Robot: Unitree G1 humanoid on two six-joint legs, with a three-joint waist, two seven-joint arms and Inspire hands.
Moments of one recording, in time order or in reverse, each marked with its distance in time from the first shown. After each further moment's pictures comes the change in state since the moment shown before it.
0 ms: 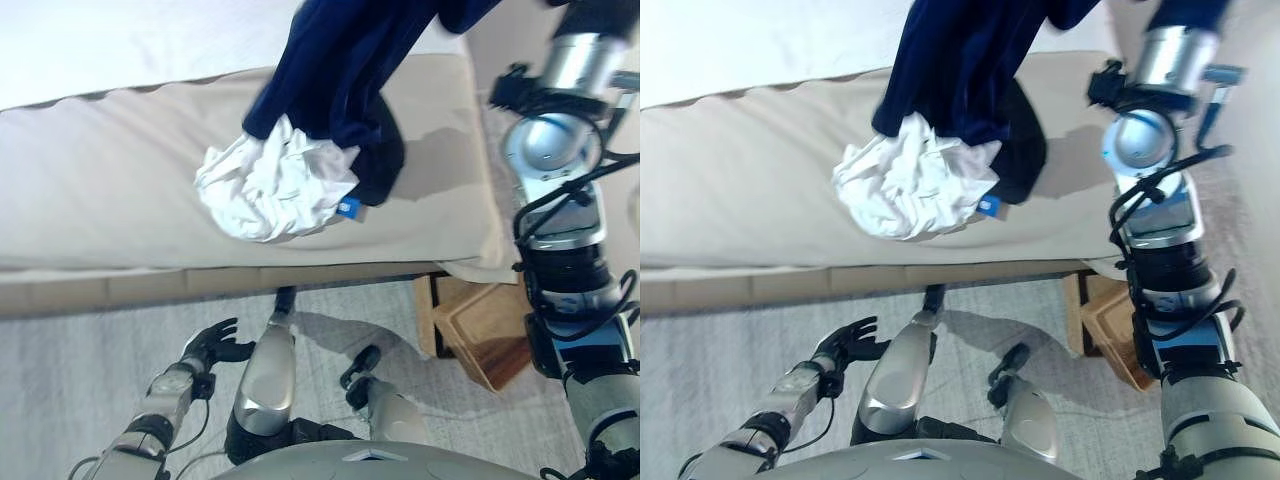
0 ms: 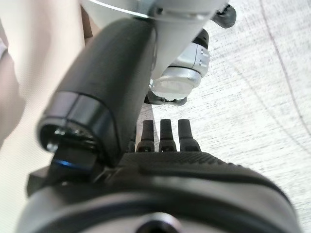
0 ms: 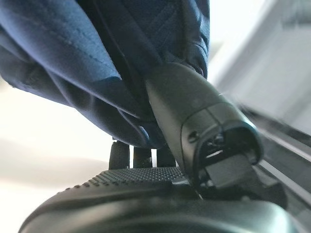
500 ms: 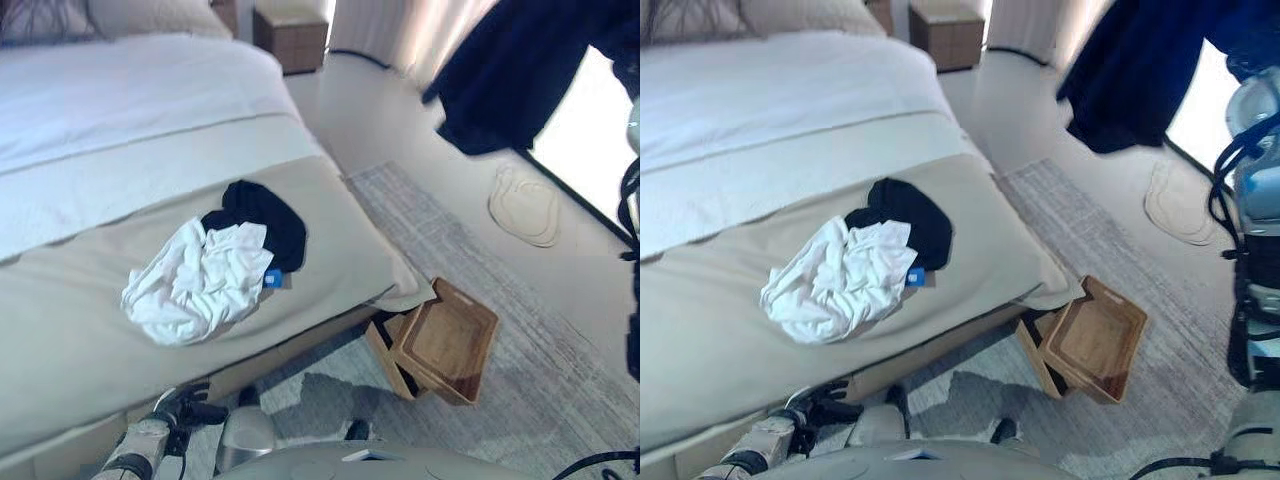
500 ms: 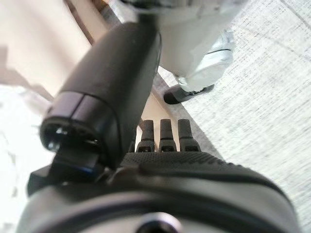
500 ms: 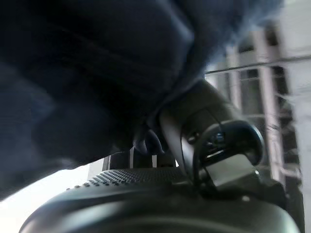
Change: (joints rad) left arm 0.106 0.013 0.005 0.043 0.132 0.139 -0.016; right arm 0.032 -0.417 -0.024 0.226 0.131 0.240 -0.027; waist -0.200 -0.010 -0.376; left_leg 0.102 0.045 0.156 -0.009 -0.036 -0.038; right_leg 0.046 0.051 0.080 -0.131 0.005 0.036
